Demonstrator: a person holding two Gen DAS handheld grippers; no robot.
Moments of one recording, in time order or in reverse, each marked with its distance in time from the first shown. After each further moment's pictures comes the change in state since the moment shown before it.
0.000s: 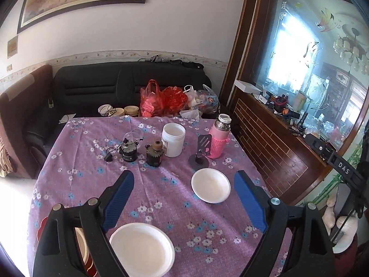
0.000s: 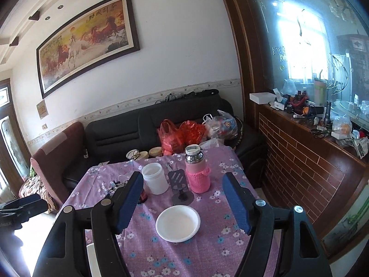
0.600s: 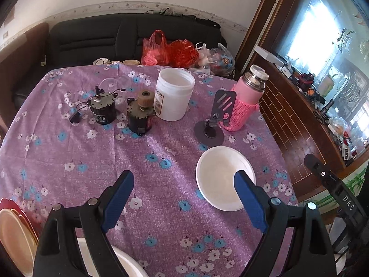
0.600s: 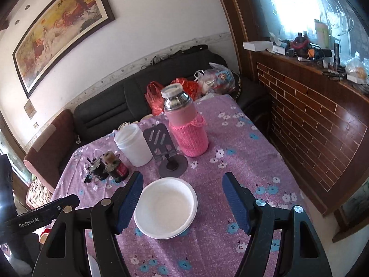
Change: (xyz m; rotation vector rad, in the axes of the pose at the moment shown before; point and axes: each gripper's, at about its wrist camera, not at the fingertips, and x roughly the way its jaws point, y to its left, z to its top) left arm 0.201 0.003 -0.037 -0.103 0.249 0.020; right arm 0.162 -0.048 -0.086 0.151 0.226 0.008
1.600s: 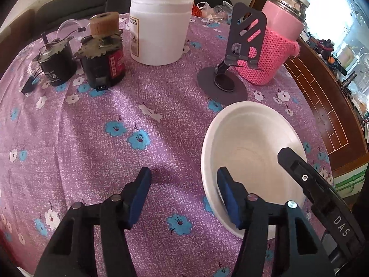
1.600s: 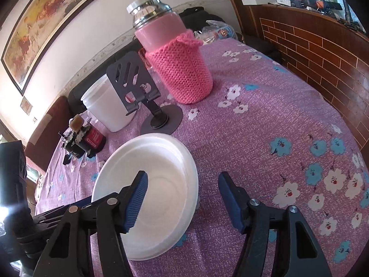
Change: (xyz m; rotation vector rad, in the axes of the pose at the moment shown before) left arm 0.141 -0.010 -0.027 0.020 0.199 0.039; right arm 0.136 -0.020 -0.063 0.082 0.173 0.054
